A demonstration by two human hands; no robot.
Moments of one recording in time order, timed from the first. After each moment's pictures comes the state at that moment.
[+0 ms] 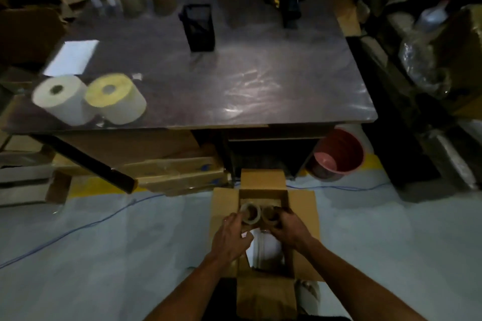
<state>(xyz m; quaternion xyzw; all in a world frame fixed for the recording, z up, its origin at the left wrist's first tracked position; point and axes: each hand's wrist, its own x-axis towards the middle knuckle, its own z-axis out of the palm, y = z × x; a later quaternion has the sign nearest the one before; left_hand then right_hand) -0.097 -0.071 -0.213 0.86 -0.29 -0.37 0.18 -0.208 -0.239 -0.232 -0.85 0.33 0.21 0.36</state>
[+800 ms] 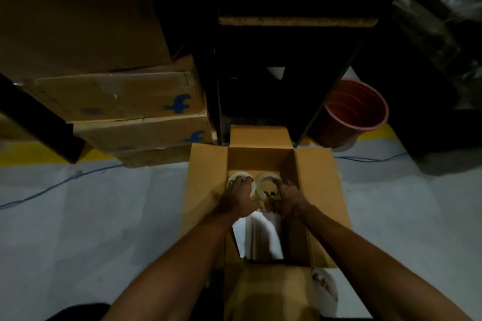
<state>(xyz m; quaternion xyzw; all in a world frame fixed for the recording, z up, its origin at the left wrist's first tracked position) -0.094 -0.110 -0.508 0.85 -0.40 -0.31 0.15 -0.210 -0.245 -0.500 -0.87 0.35 0.22 0.26</state>
